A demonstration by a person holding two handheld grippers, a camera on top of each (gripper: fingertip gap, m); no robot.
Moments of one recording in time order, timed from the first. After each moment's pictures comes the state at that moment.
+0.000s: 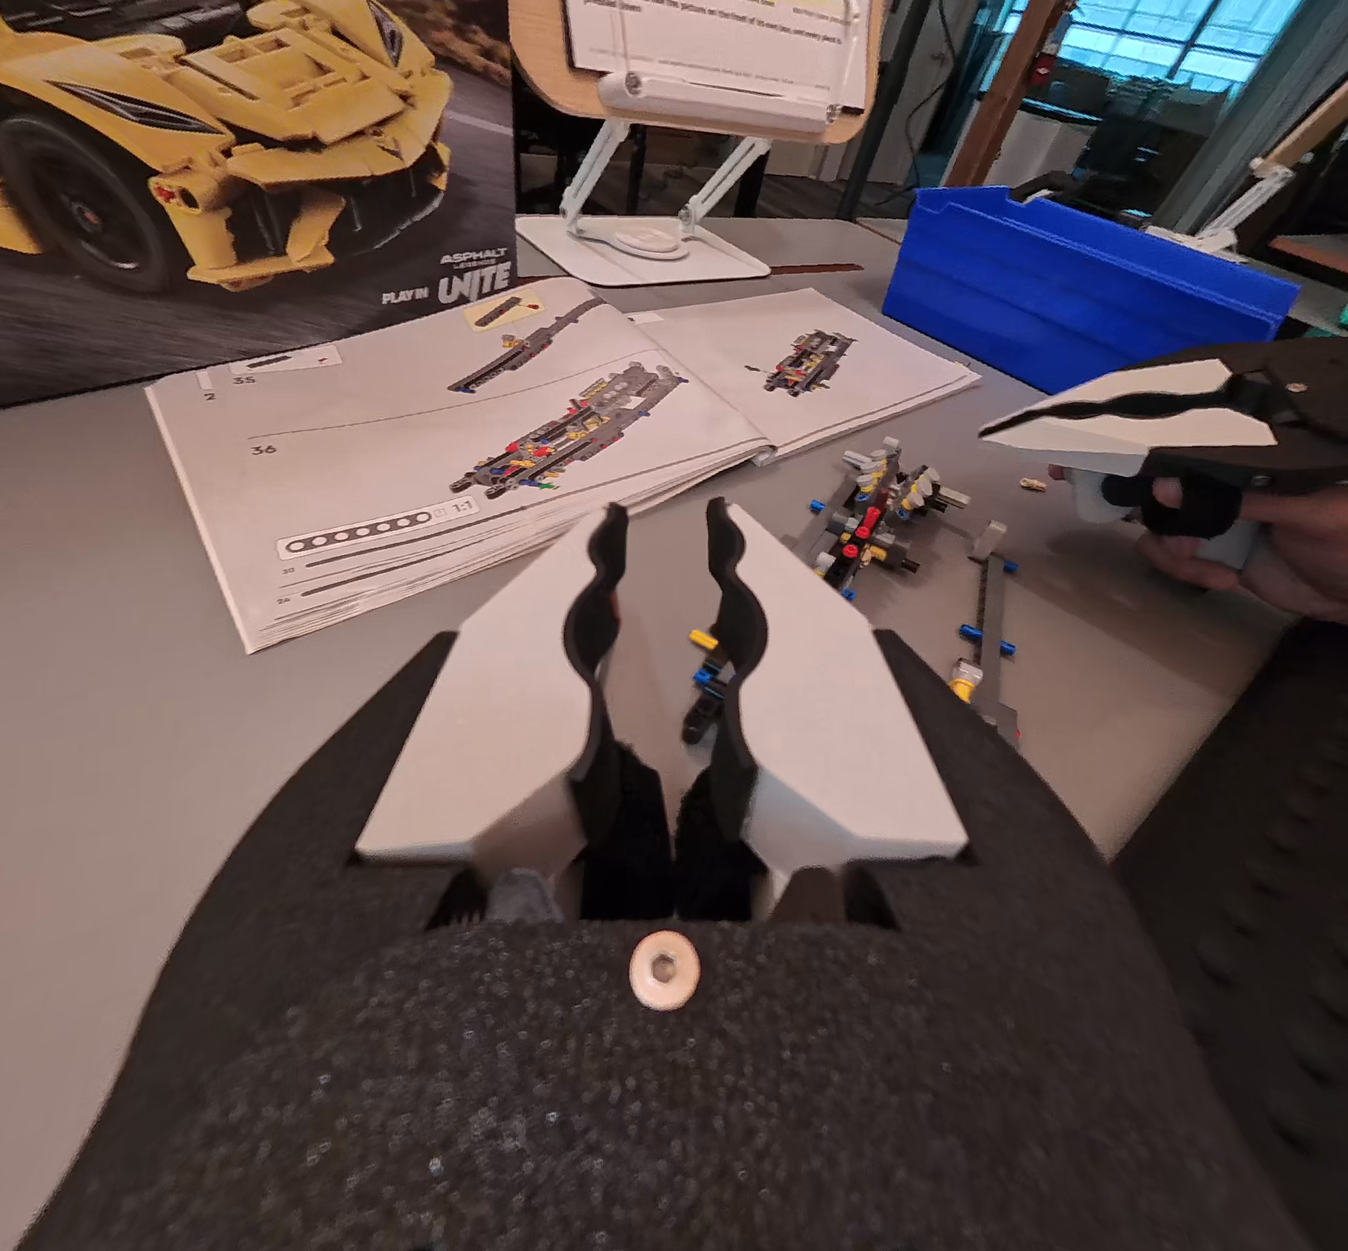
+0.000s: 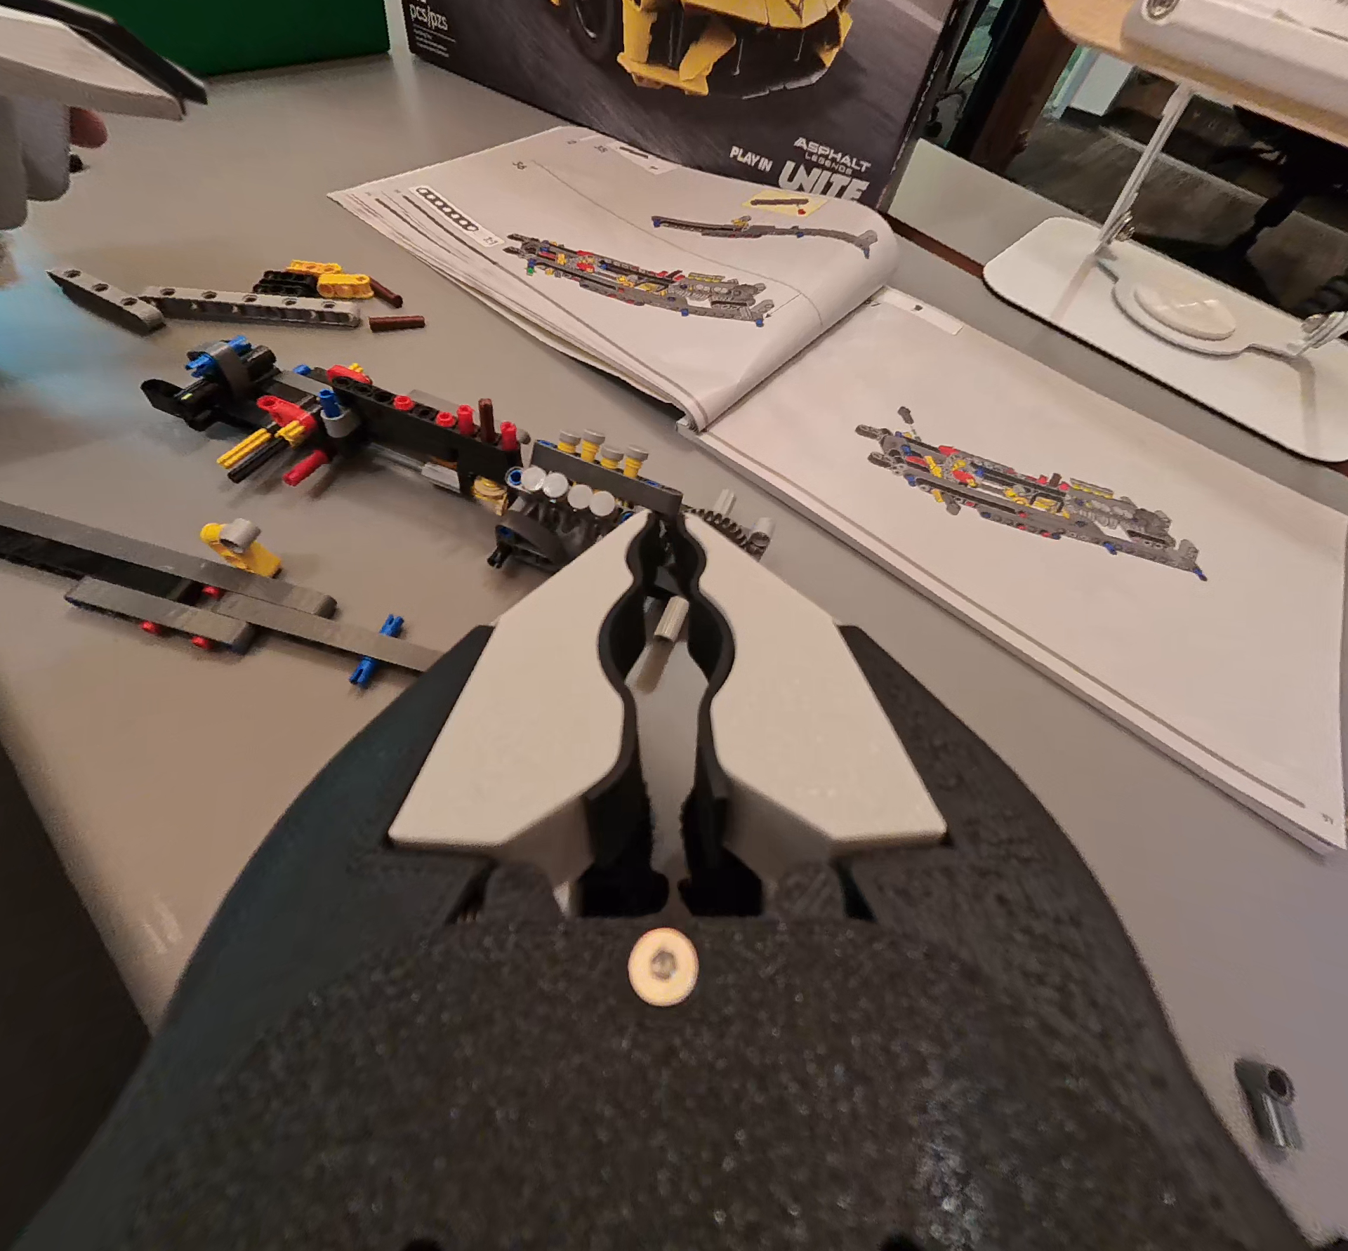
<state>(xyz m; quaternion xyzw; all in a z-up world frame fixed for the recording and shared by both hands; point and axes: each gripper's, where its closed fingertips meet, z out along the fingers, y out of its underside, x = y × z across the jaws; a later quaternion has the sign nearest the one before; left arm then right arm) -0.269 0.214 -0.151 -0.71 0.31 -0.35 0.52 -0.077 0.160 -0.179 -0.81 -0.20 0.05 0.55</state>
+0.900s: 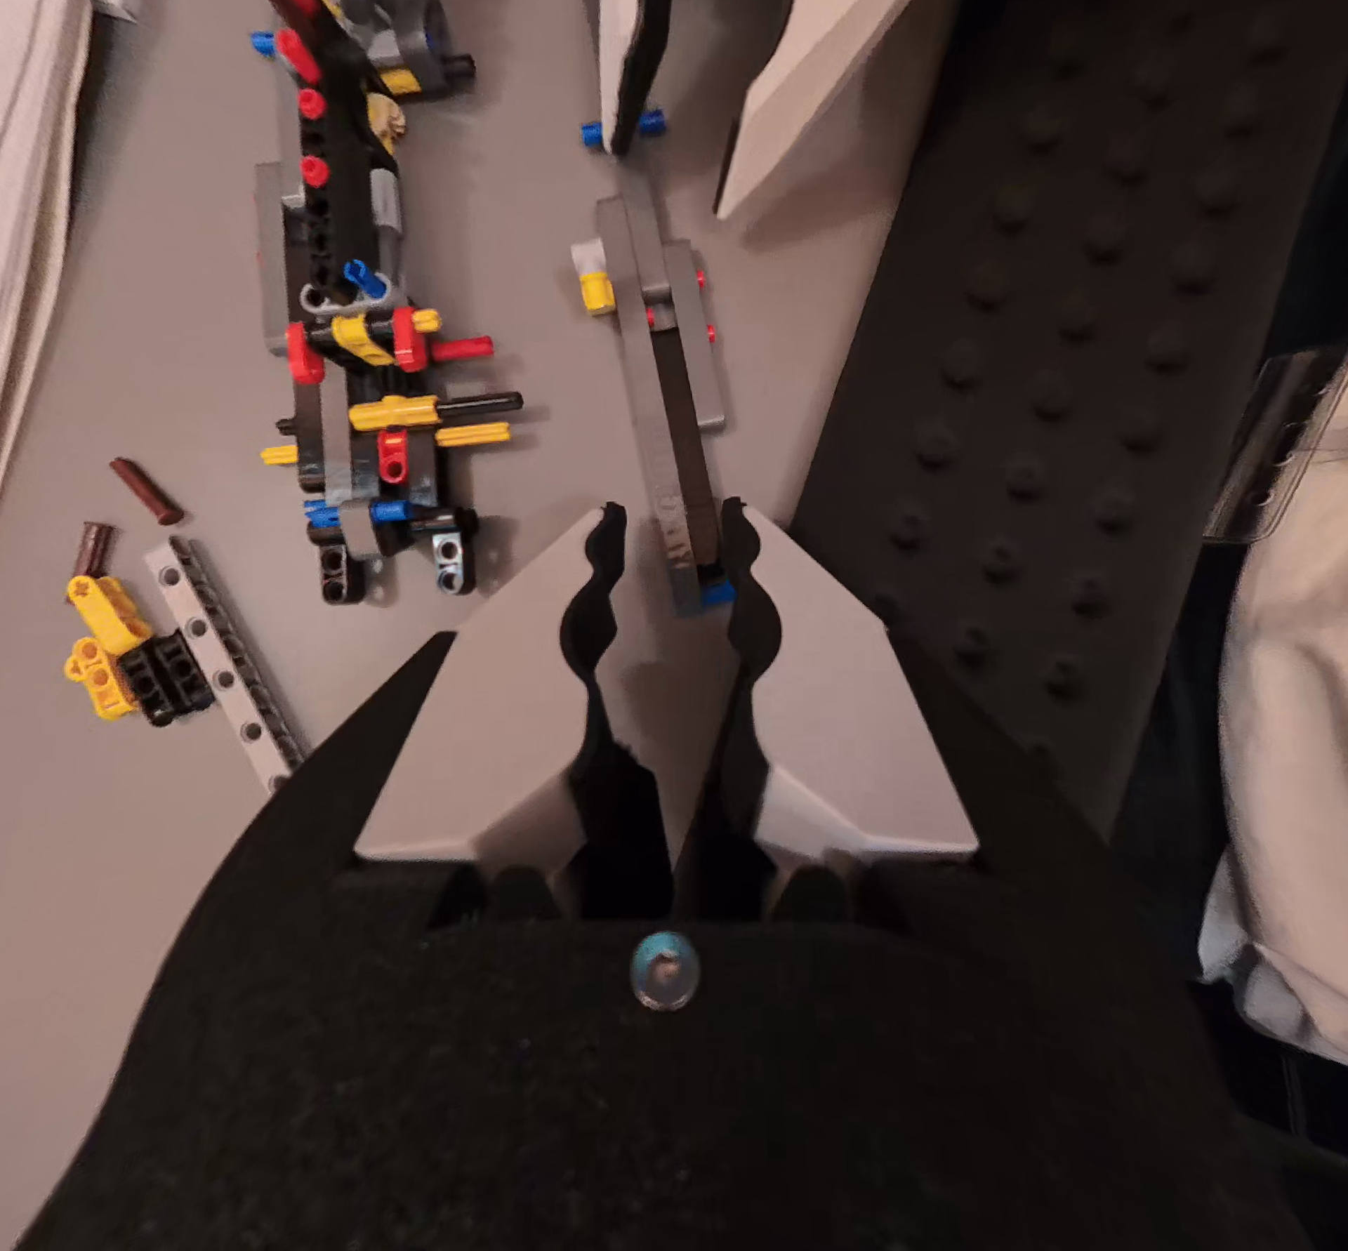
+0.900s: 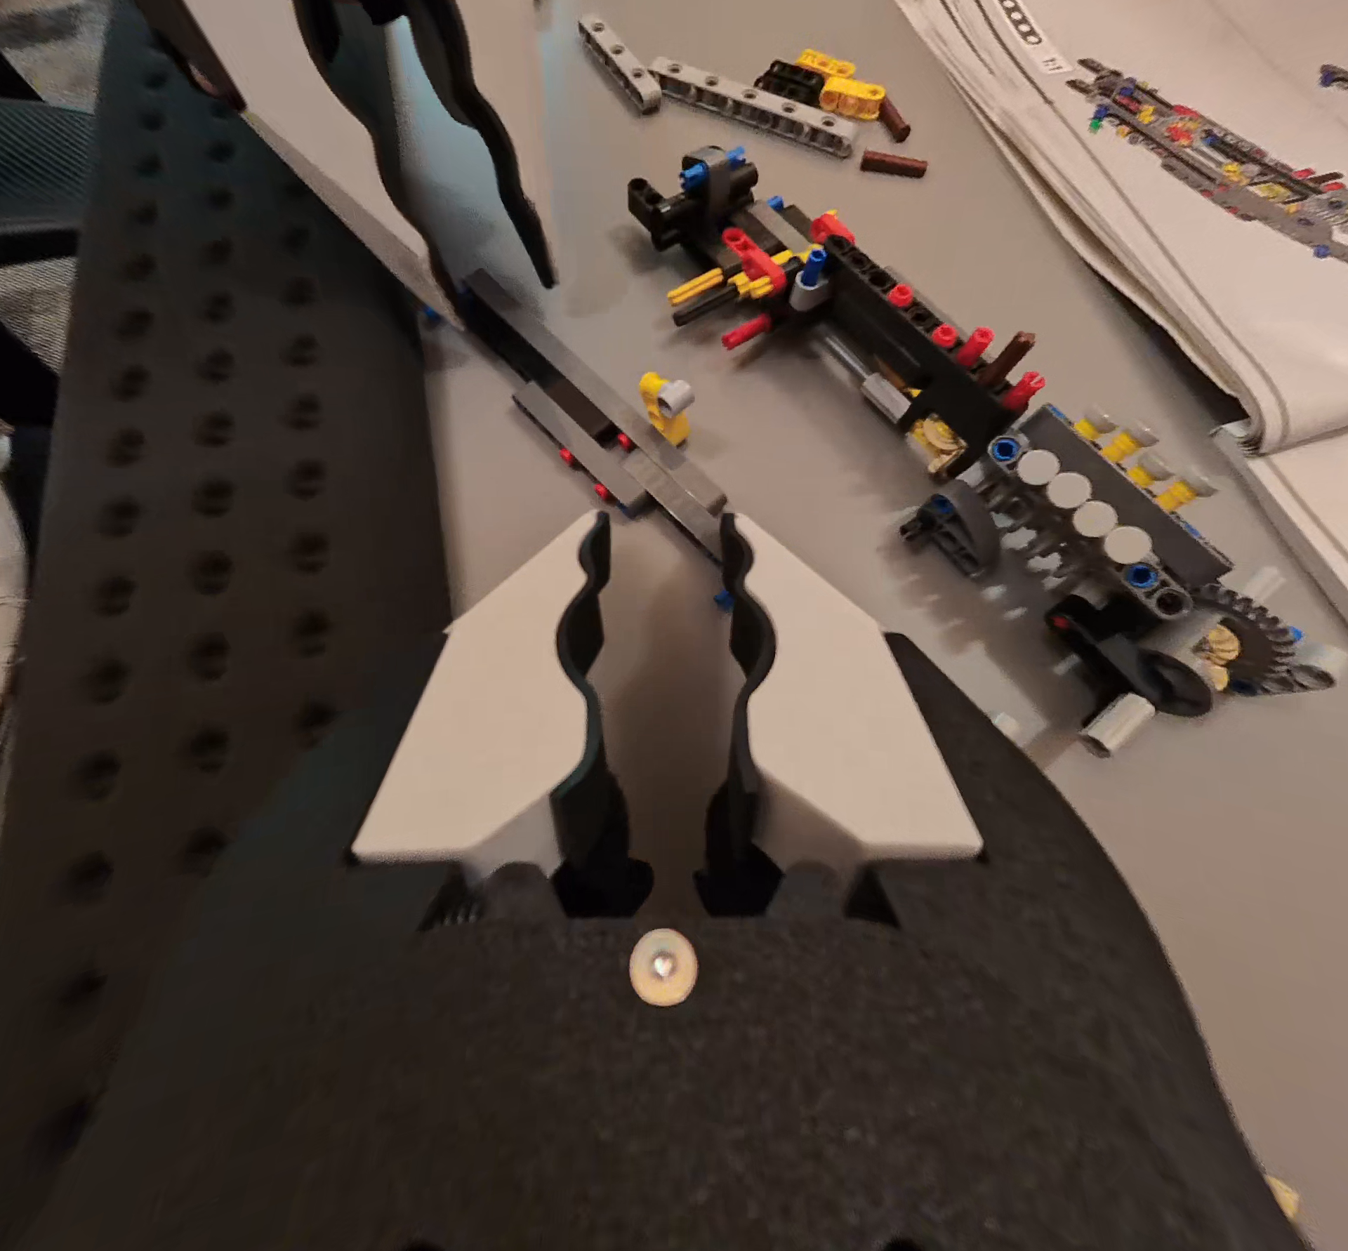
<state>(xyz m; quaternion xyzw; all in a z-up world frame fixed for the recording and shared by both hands) -0.259 0.093 -0.227 -0.66 0.68 -0.22 0.21 -0.174 0.096 -0.224 -0.80 -0.42 0.21 0.38</state>
